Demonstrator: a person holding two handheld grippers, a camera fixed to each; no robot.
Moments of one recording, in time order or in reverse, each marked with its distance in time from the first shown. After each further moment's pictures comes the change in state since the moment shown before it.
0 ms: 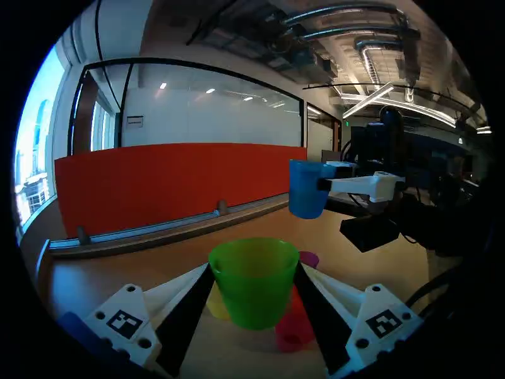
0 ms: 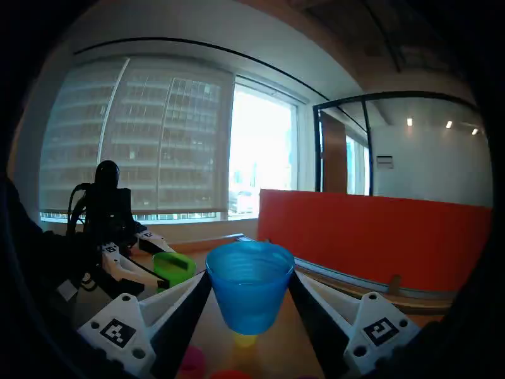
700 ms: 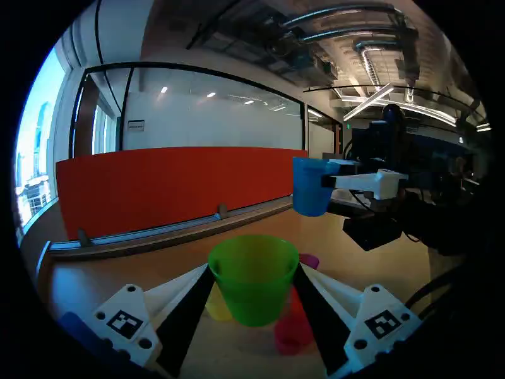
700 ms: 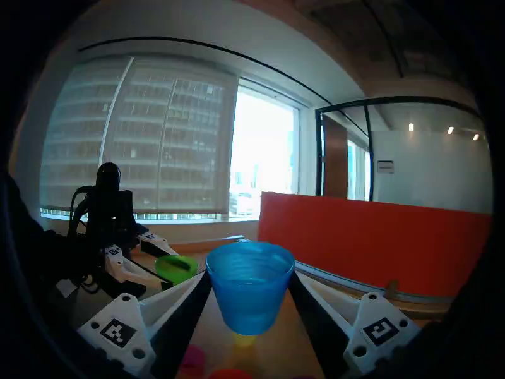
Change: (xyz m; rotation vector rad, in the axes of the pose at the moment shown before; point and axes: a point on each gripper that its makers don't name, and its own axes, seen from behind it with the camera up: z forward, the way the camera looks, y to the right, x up) left arm 0.002 0.007 0.000 0.007 0.024 0.001; right arm 0.006 -0.003 -0.010 0.005 0.011 -0.019
